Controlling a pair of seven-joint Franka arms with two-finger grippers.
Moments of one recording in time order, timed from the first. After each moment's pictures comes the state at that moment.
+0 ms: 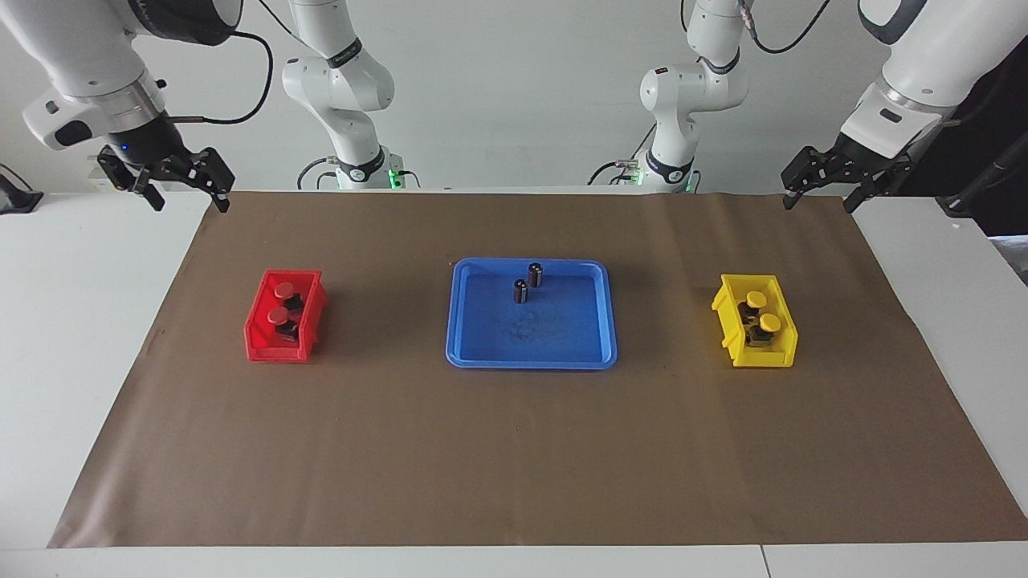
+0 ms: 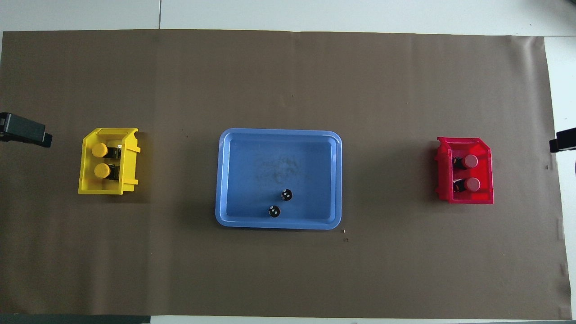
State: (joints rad) left arm 0.00 0.00 -0.07 -1.50 -0.02 1.44 0.08; right arm -0.16 -0.07 0.01 -1.63 -0.04 1.55 -0.13
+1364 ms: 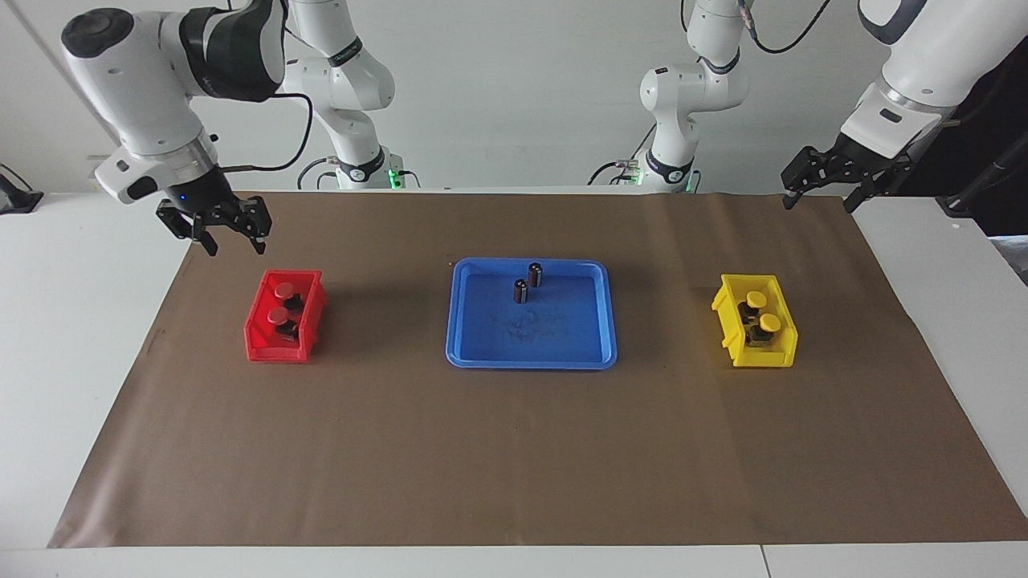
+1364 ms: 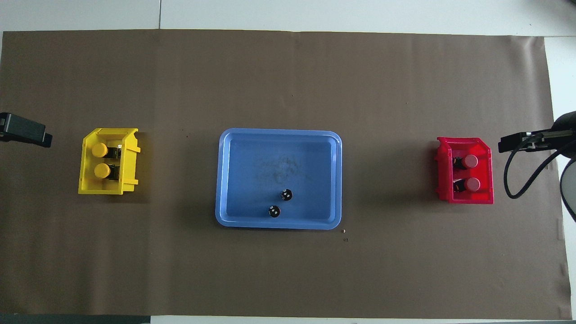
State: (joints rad) left arm 0.00 0.00 -0.07 -1.50 -0.02 1.44 0.08; right arm -0.12 -0.08 0.02 -1.95 0.00 1.89 -0.13
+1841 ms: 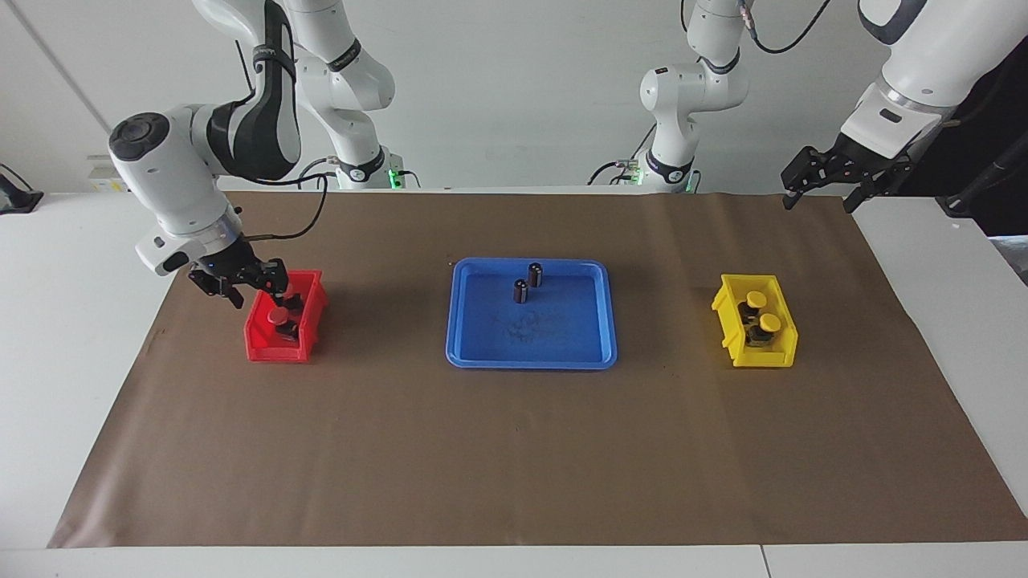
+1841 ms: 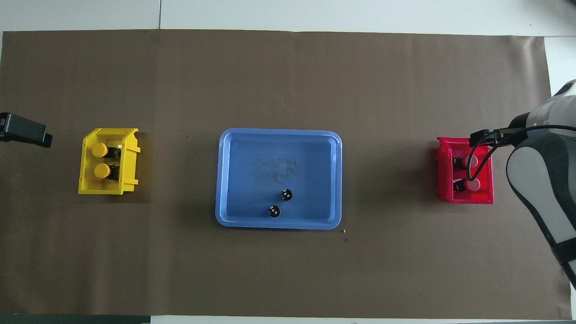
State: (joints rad) left arm 0.00 0.00 -0.07 -1.50 -0.02 1.44 0.08; right arm -0.13 0.04 0.01 -2.04 0.03 2.12 -0.12
